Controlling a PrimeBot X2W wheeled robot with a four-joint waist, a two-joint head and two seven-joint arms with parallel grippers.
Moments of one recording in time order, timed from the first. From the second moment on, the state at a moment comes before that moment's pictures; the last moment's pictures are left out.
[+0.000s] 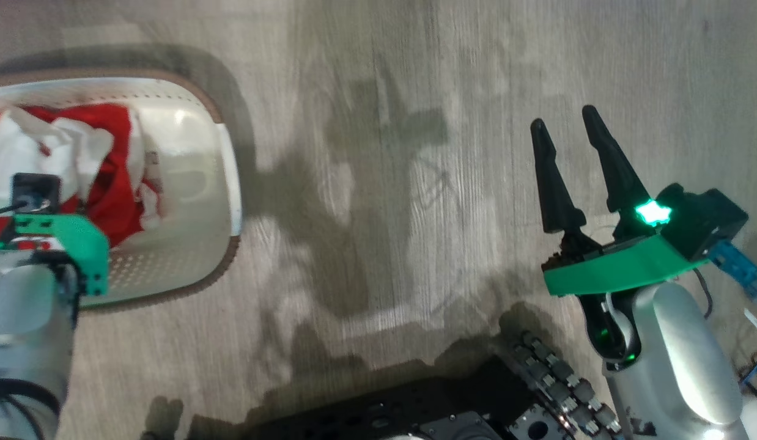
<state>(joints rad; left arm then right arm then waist) -0.80 0.30 -0.16 1.25 -0.06 0.09 -0.20 -0.28 -0.05 0.13 0.07 0.31 0.13 -0.25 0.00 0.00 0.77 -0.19</state>
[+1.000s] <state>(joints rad) -0.90 0.42 -0.21 1.29 -0.05 0.15 -0.02 -0.32 -0.05 0.20 0.05 0.40 0.13 -0.25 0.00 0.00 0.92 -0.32</state>
